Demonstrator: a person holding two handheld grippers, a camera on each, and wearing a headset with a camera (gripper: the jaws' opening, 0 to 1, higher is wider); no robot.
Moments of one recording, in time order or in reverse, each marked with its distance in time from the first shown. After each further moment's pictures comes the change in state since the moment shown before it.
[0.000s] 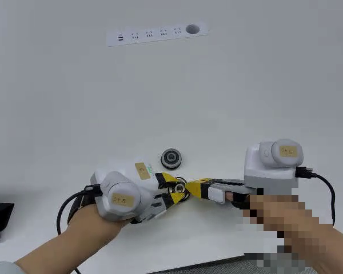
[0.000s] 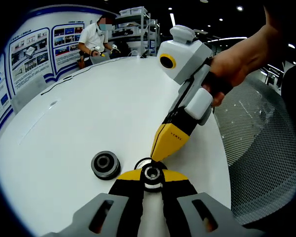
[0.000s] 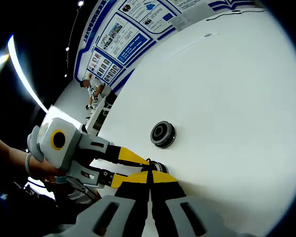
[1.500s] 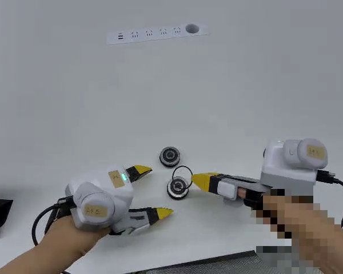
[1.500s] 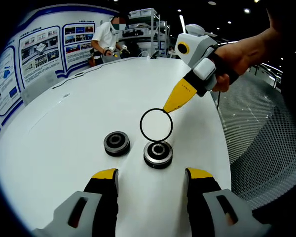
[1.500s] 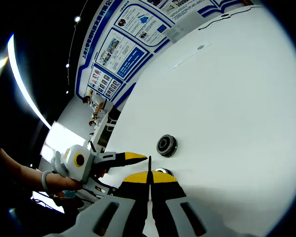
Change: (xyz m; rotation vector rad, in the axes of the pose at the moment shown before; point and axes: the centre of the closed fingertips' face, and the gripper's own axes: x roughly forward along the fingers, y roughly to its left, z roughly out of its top) left arm -0.026 0.008 -0.026 -0.051 -0.013 0.080; right arm -0.036 0.007 0.021 0.083 -0.129 0.020
